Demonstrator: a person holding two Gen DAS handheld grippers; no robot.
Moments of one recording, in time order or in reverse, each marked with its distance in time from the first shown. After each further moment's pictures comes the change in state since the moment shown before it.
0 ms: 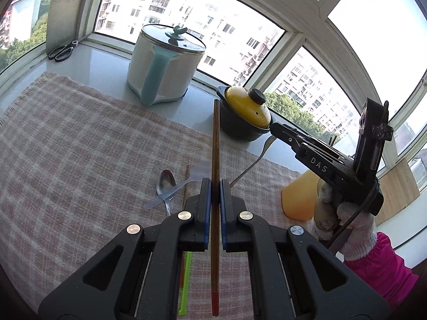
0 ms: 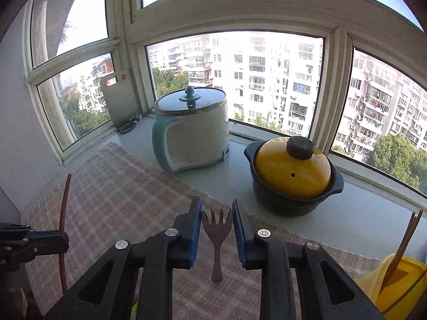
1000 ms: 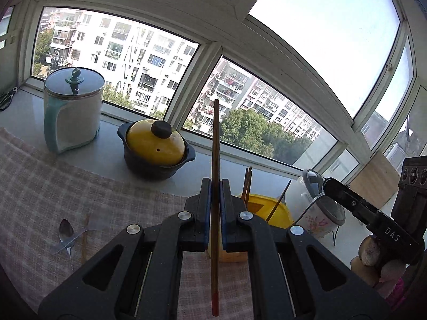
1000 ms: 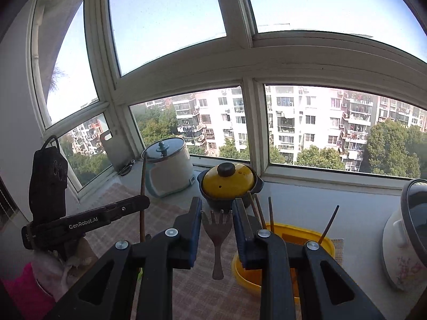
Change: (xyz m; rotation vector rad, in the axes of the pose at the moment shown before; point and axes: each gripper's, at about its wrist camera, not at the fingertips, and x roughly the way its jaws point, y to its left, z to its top) left arm 0.040 -0.162 0.033 0.136 -0.126 -0.178; right arm -0.199 -0.111 -0.026 0.177 -0.170 -0.016
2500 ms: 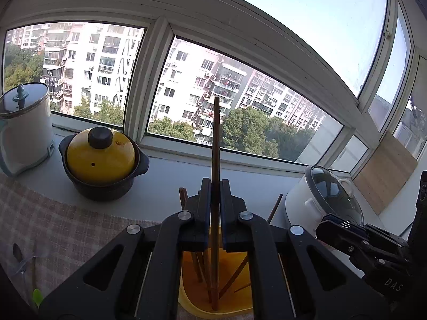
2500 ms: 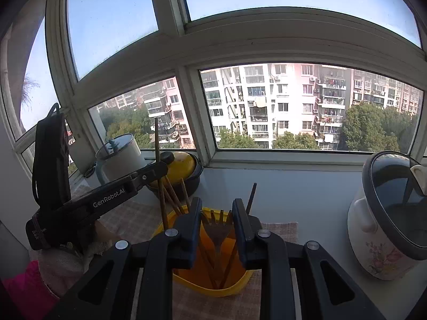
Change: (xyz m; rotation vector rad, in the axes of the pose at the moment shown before) left arm 0.121 -0.083 -0.011 0.114 -0.009 0.028; right arm 0.000 -0.098 -0.022 0.090 0.053 -0.137
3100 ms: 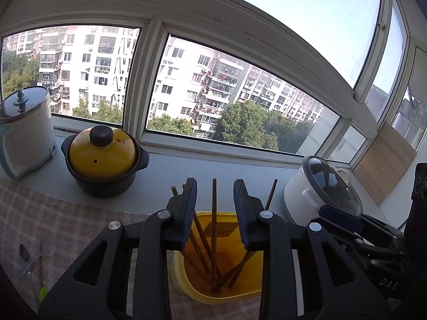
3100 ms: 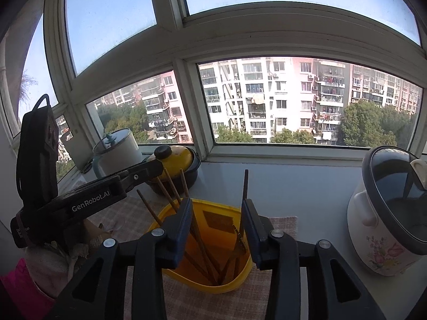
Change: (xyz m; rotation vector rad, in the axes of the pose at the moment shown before) left arm -0.012 -0.005 -0.004 0.036 0.024 -0.002; right arm 0.002 0.003 -0.004 -0.002 0.011 -0.013
